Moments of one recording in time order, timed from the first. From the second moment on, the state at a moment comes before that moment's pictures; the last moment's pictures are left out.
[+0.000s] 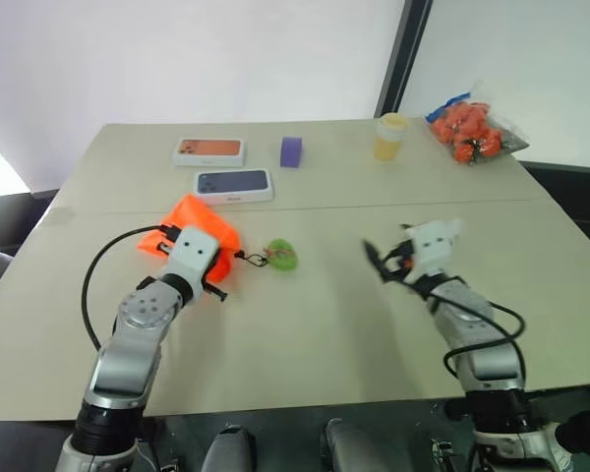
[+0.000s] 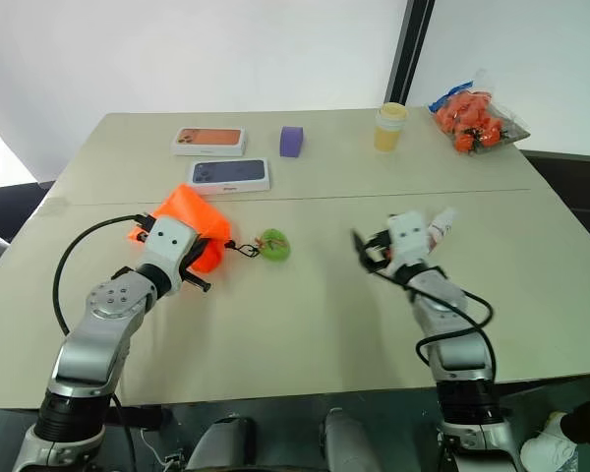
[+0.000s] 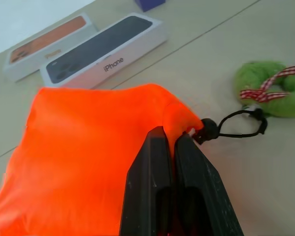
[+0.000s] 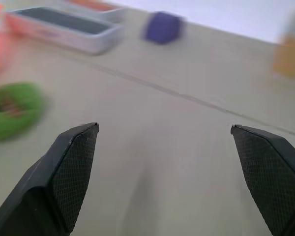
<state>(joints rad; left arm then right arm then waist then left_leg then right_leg) -0.20 0.39 -0.02 -0.41 0.03 0.67 -0.39 -0.23 -0.33 -0.14 -0.11 0.14 0.33 0.22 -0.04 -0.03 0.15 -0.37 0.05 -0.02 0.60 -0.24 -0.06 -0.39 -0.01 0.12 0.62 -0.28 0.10</state>
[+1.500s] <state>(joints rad) -0.17 0.41 -0.05 -0.38 0.00 0.64 -0.39 -0.29 -0.32 -0.09 -0.02 0.13 0.31 0.24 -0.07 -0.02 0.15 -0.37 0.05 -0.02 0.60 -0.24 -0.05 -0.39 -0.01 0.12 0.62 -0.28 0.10</state>
